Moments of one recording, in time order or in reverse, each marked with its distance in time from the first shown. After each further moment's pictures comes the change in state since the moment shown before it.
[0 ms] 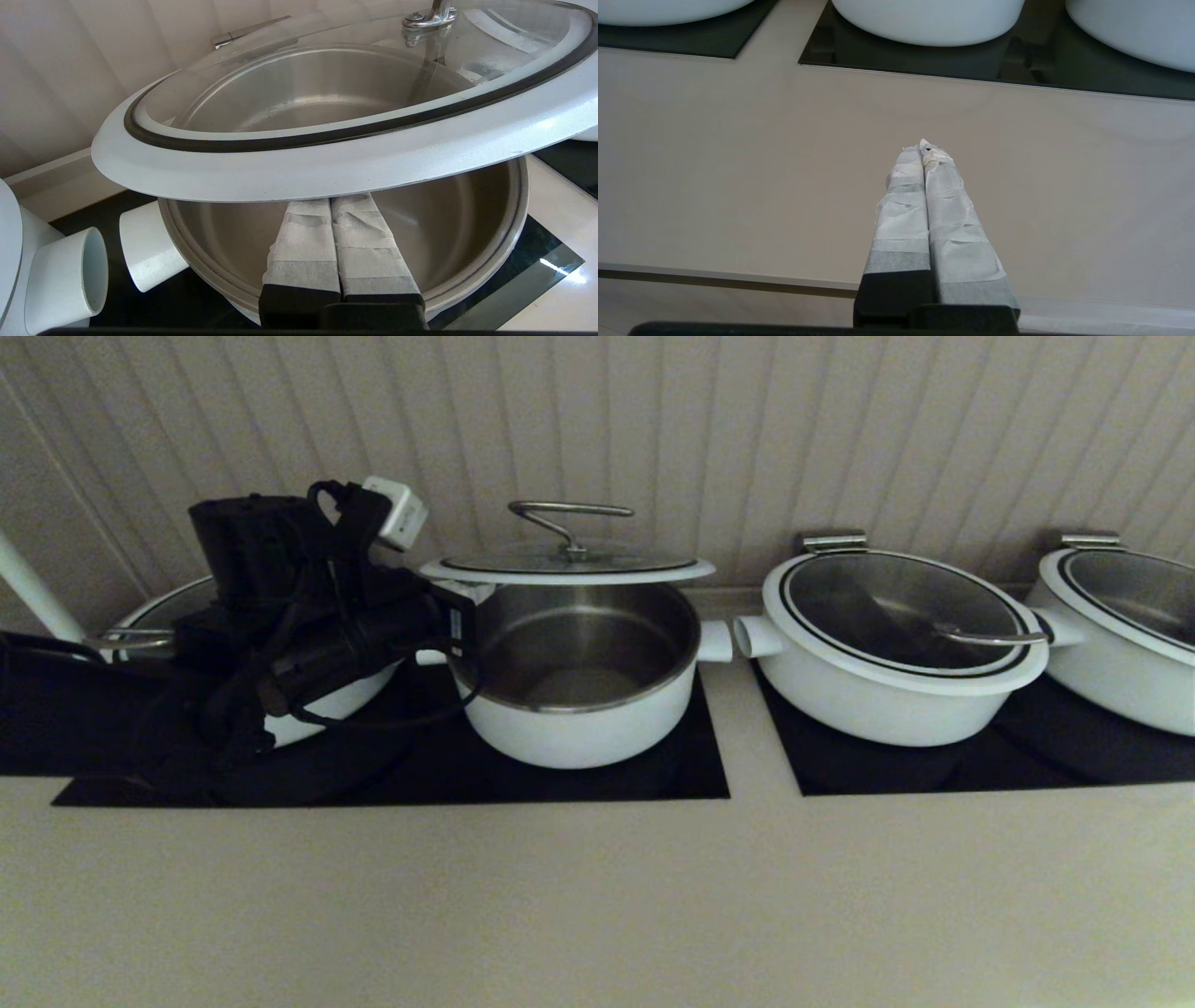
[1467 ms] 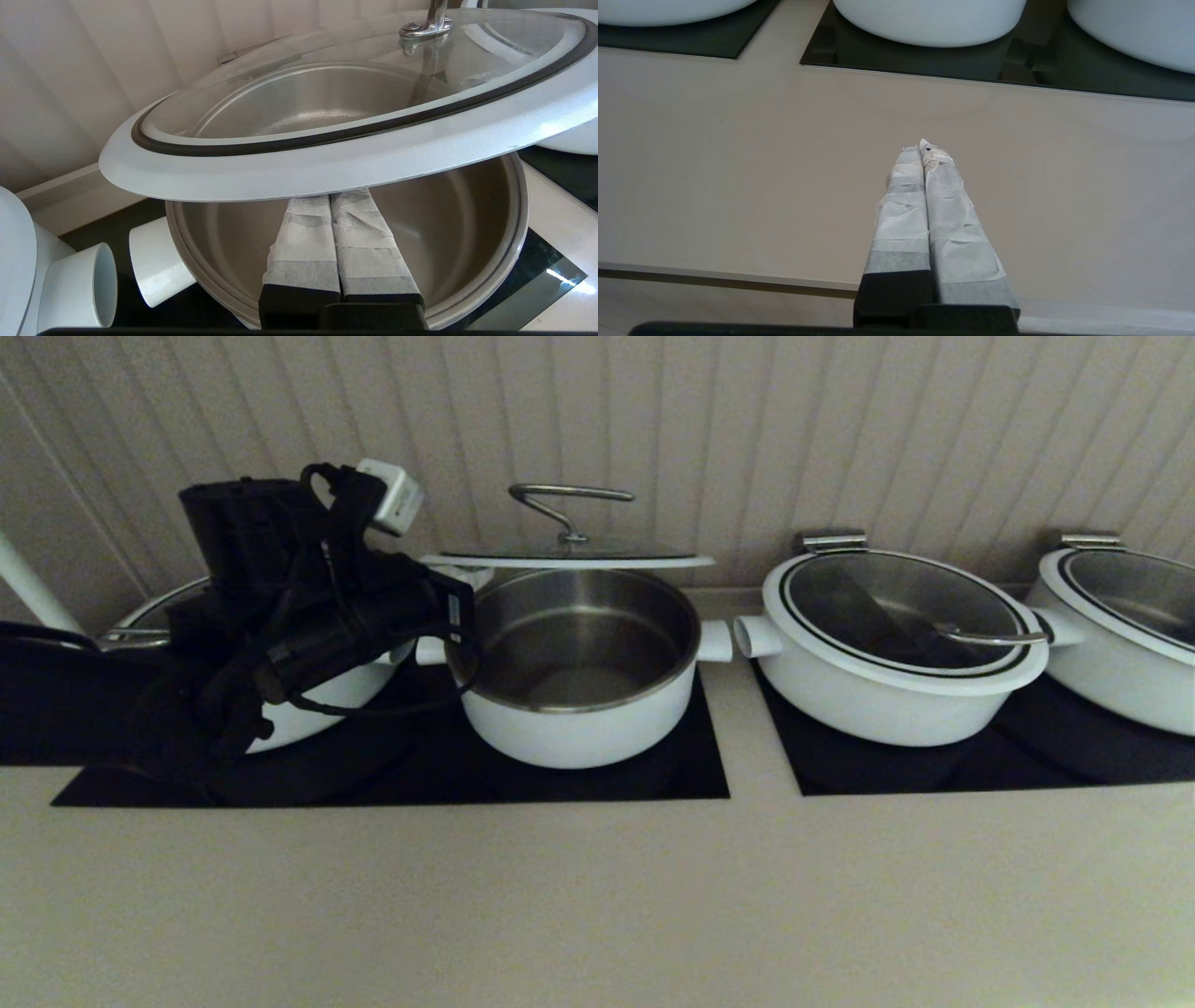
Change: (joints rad) left arm 0.000 -0.004 -0.033 0.001 0.000 0.003; right arm 0.005 0.000 0.000 -0.001 0.000 0.000
